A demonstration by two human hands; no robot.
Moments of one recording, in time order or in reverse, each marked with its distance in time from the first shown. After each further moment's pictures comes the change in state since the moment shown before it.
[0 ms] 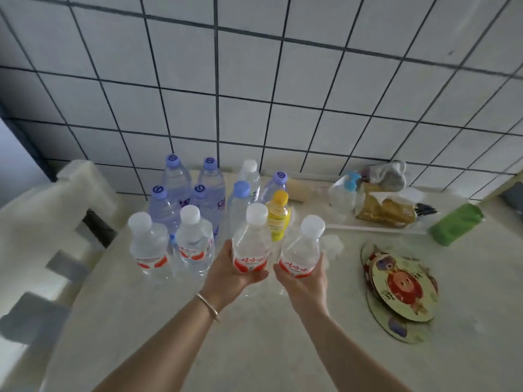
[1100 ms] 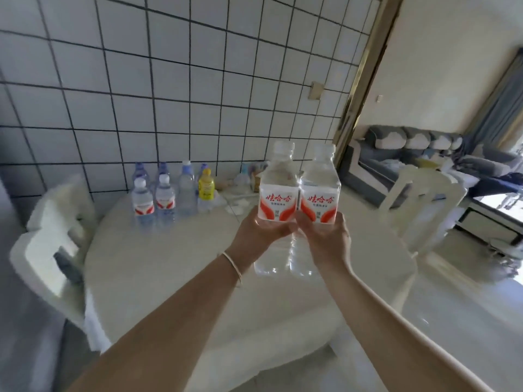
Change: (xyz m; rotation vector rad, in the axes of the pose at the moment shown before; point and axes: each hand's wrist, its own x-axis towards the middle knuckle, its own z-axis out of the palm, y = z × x) left_hand -0.451 0.151 -0.027 -0.274 -0.630 0.395; right_hand -0.454 -0.117 -0.176 -0.062 0.520 -0.206
